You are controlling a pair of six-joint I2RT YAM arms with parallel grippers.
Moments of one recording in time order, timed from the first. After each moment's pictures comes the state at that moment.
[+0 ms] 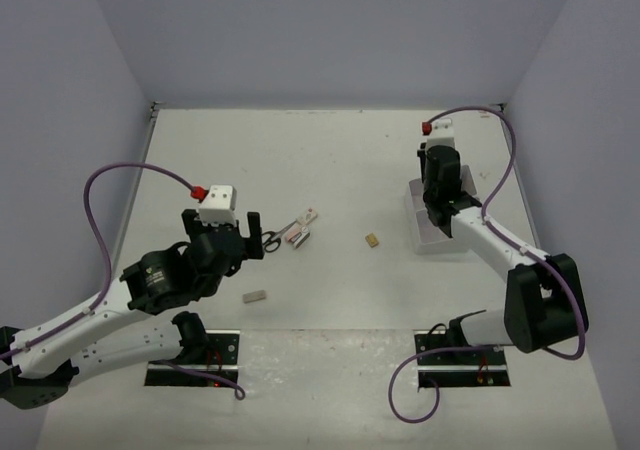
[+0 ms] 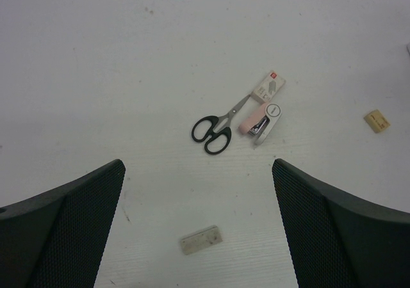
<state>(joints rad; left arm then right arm) -1.05 0.74 0.89 -0.83 -0.84 -0.62 0.29 1.38 0.83 0.20 0.51 -0.11</state>
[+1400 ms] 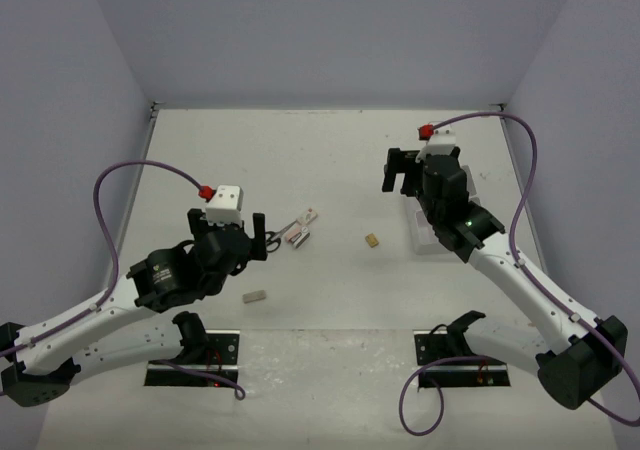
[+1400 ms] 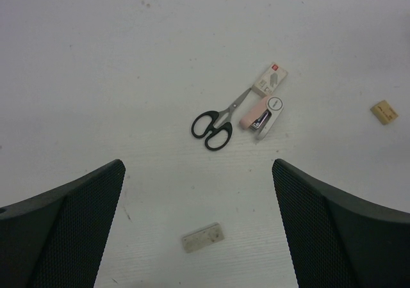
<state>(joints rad) -1.05 0.77 0.89 -0.82 -0.83 -0.61 0.53 1.08 0.95 -0.20 0.40 0.22</state>
